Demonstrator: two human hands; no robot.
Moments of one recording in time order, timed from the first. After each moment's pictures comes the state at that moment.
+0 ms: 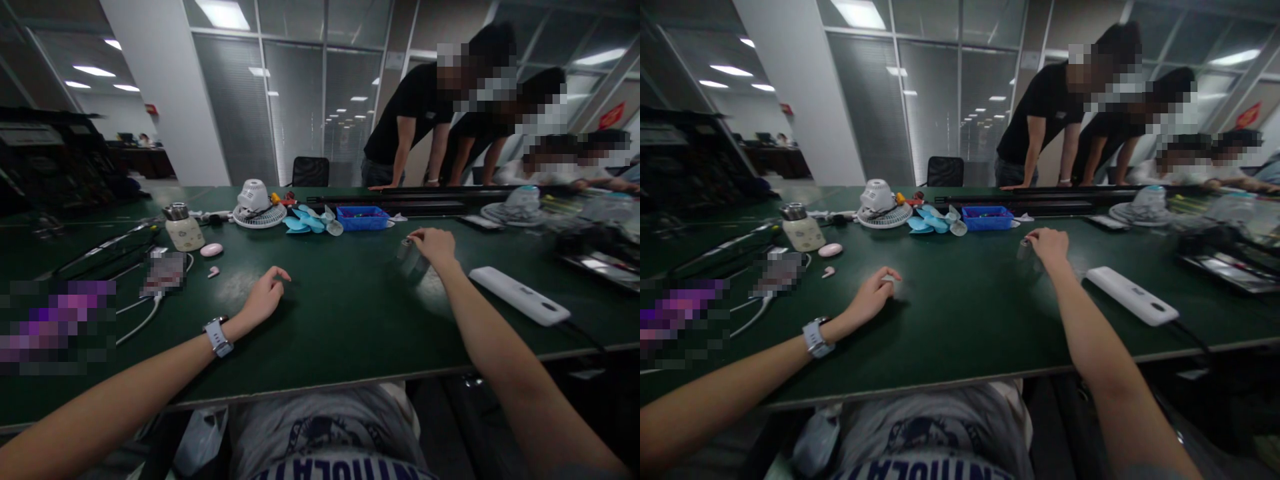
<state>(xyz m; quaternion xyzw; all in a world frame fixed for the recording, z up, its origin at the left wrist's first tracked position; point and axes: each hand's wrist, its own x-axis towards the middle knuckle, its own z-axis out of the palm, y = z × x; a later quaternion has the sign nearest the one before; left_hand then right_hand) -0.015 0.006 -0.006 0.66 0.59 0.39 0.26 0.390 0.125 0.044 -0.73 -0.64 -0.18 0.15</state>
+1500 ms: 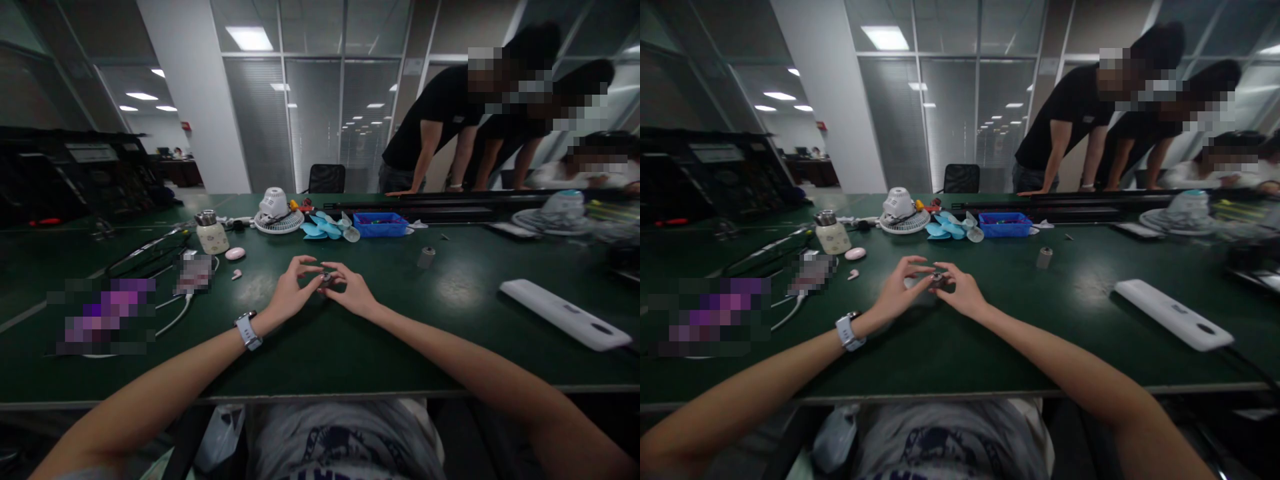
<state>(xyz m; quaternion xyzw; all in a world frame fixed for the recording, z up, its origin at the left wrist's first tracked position) 0.002 0.004 0.012 0.71 0.48 0.48 0.21 0.183 0.053 -0.014 -0.29 -0.80 0.31 0.43</state>
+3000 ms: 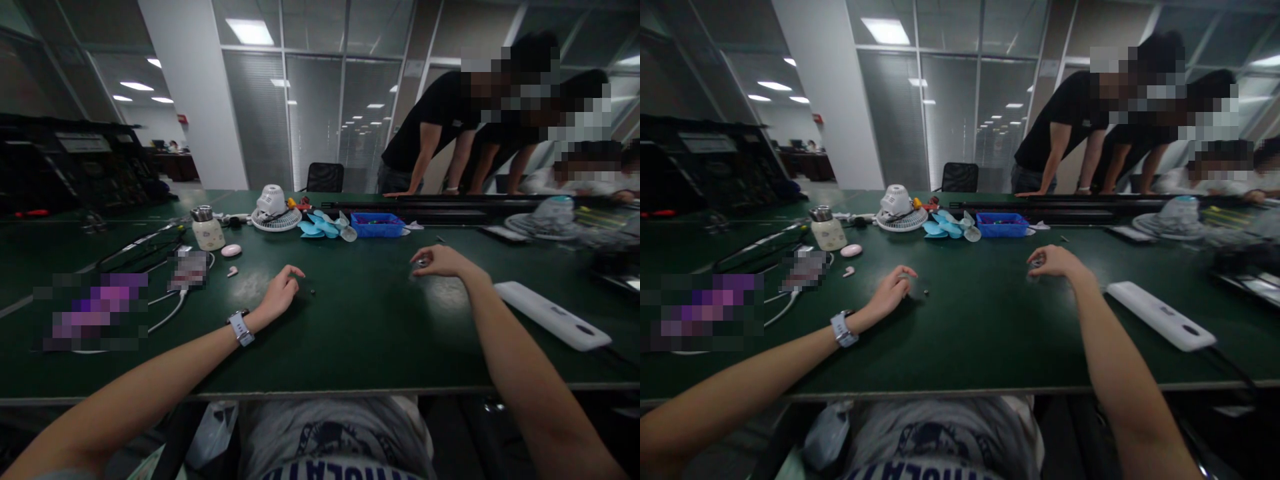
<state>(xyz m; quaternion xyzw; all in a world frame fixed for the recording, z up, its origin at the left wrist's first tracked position) -0.016 0.017 -0.010 0.64 0.56 0.44 0.28 0.391 0.122 0.054 -0.62 -0.78 0.06 0.09</state>
